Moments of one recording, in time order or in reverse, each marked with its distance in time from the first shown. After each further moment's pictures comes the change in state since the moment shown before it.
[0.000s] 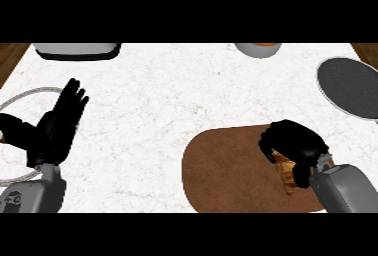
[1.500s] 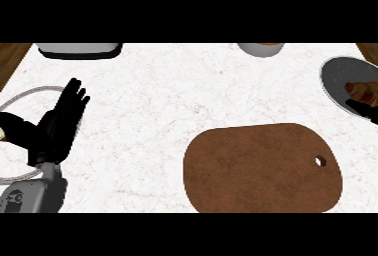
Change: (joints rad) left arm -0.008 -0.014 0.017 0.010 -0.011 -0.022 -0.001; right arm -0.206 -0.092 -0.627 -0.241 -0.209 -0.069 0.296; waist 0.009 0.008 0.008
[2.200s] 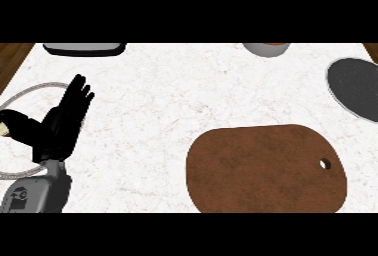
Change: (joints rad) left arm -0.022 -0.017 -0.012 -0.009 -0.013 -0.001 0.007; right arm -0.216 -0.220 -0.167 0.815 -0.029 -0.357 -0.340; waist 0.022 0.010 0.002
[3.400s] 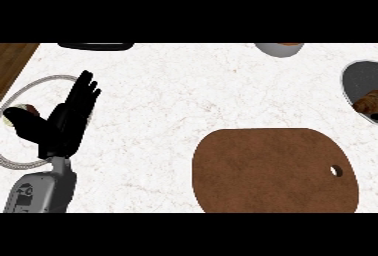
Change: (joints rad) left arm -0.025 -0.015 -0.019 -0.004 -0.007 -0.013 -0.004; right arm -0.128 -0.079 -0.033 0.729 0.046 -0.179 -0.188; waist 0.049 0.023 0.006
